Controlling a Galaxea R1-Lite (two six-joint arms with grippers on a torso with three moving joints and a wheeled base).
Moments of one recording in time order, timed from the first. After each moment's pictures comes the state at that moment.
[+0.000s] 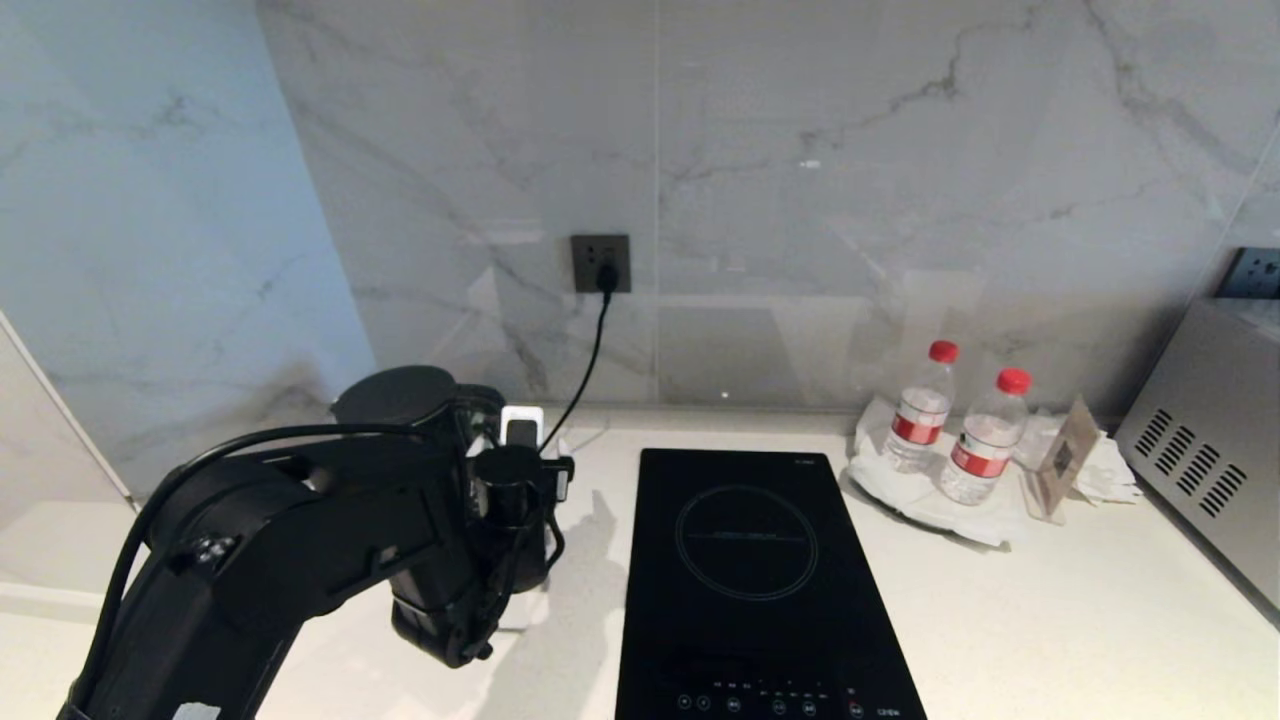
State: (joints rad) left arm -0.50 2.47 -0.96 -1.46 0.66 0.12; right arm 0.00 0.00 0.00 0.00 0.00 0.00
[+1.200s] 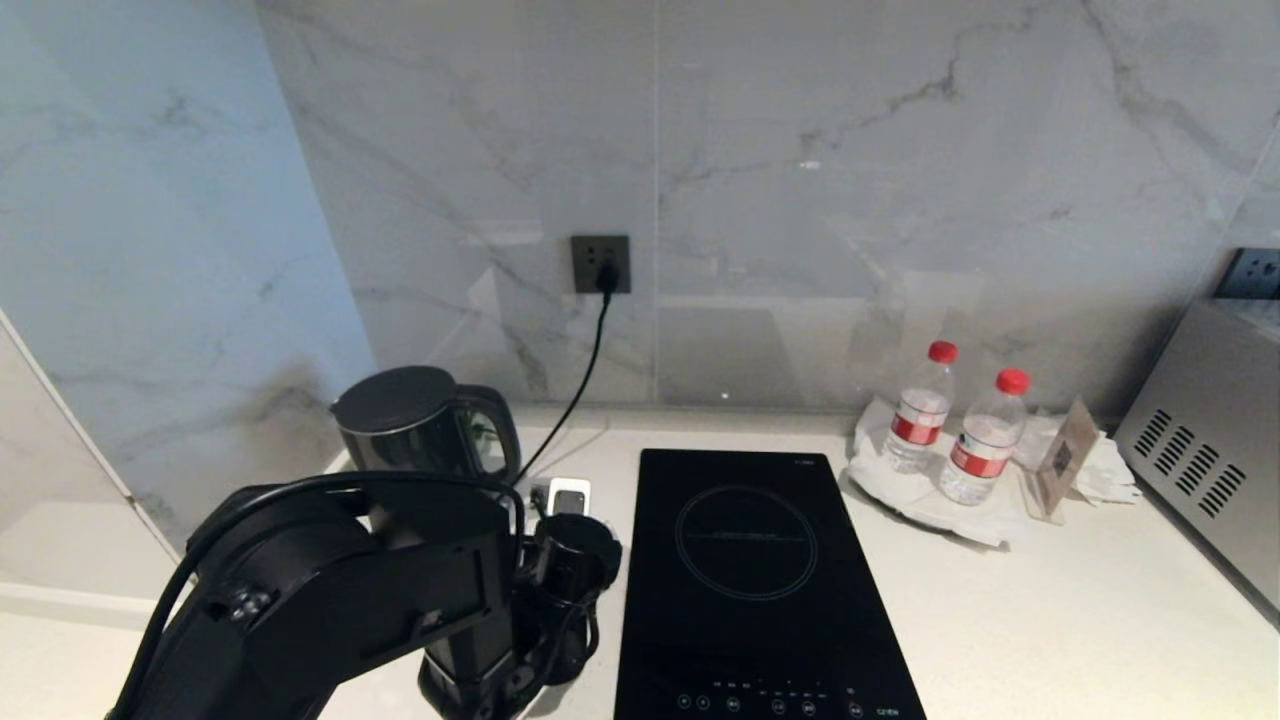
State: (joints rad) left arm -0.66 2.47 -0.86 -1.21 0.71 -0.13; right arm 0.00 0.00 0.00 0.00 0.00 0.00
